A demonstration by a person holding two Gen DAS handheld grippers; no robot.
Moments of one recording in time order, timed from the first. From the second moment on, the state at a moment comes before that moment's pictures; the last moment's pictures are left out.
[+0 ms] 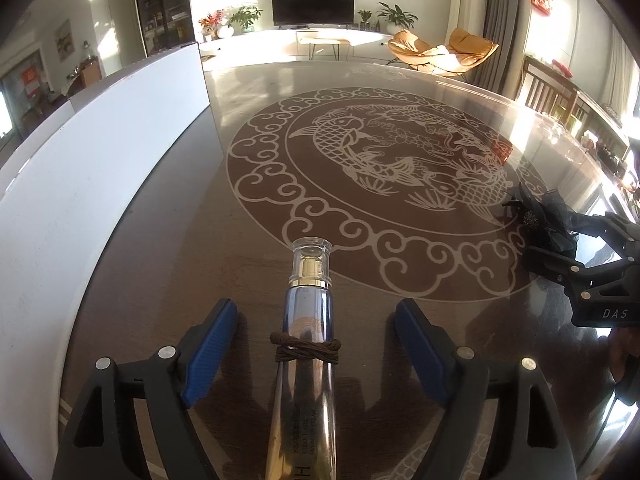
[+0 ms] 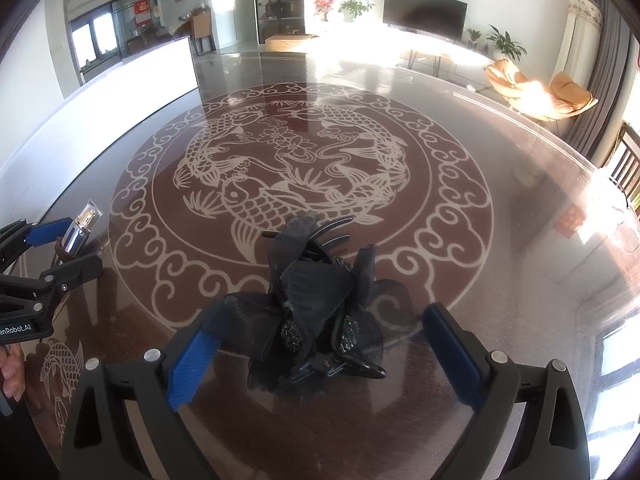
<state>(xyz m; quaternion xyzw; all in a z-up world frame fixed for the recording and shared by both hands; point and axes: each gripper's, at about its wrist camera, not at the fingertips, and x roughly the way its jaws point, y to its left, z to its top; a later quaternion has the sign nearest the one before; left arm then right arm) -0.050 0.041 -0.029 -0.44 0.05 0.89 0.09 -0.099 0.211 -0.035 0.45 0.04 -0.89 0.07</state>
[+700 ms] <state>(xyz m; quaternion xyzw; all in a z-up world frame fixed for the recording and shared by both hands) -0.049 0.043 -0.031 -0.46 0.06 0.88 0.10 -0.101 0.214 -0.036 0.45 0.04 -0.89 0.07</state>
